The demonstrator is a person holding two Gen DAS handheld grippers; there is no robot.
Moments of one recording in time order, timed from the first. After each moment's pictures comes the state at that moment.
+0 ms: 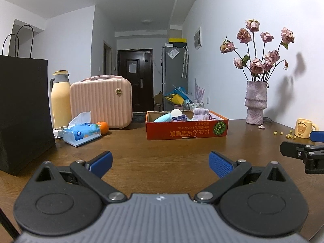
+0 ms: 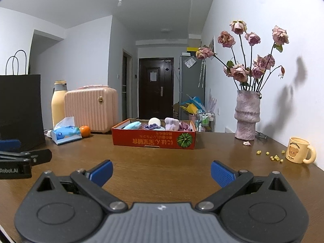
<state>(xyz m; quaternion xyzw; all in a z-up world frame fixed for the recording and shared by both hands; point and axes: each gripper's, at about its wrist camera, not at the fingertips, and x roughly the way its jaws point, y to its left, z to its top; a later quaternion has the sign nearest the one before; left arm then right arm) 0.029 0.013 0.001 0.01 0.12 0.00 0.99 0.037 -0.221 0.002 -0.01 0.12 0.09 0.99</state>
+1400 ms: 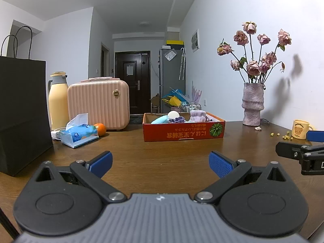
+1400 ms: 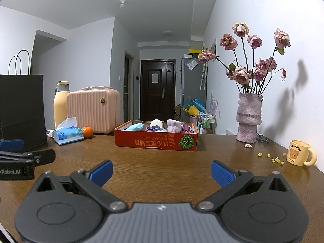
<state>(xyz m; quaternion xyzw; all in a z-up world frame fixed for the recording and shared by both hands) 0.022 0.010 0.003 0.01 0.11 -0.01 0.99 0.033 -0.216 0.005 -0.01 0.12 0.09 0.99</state>
